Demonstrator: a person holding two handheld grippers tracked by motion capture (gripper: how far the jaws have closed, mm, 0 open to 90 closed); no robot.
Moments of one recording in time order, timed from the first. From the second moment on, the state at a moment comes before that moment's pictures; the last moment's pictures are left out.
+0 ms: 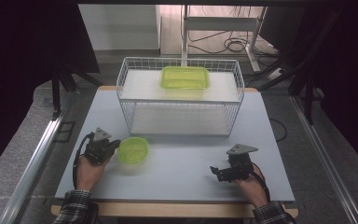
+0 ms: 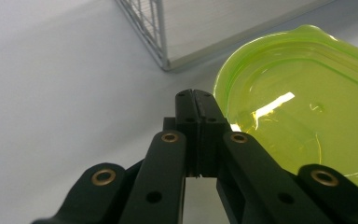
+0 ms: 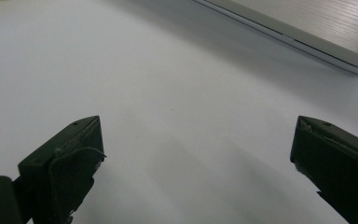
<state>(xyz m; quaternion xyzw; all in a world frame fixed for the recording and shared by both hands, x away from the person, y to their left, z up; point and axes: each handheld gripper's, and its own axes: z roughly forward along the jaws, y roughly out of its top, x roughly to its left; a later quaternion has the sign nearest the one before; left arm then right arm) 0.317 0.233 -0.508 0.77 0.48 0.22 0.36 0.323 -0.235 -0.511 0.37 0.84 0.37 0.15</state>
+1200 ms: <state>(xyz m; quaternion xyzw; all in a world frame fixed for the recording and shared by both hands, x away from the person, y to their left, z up) 0.284 0.187 -0.523 0.84 0.40 0.13 0.34 0.324 -0.235 -0.514 0.37 0.84 0.36 0.16</state>
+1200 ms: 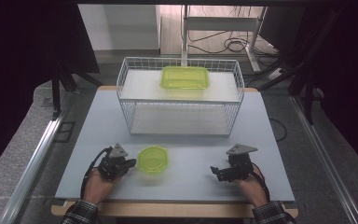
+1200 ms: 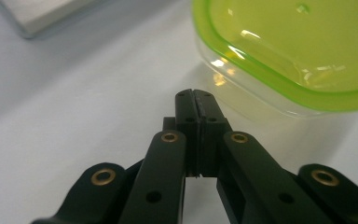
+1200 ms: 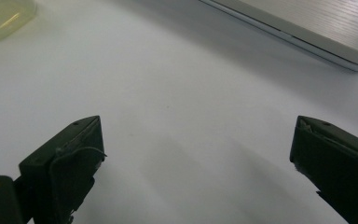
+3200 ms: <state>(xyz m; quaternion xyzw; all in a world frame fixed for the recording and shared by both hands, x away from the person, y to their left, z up) 0.275 0.132 -0.521 0.85 0.35 0.13 0.38 0.328 -0.225 -0.519 0.35 0.85 0.37 0.13</state>
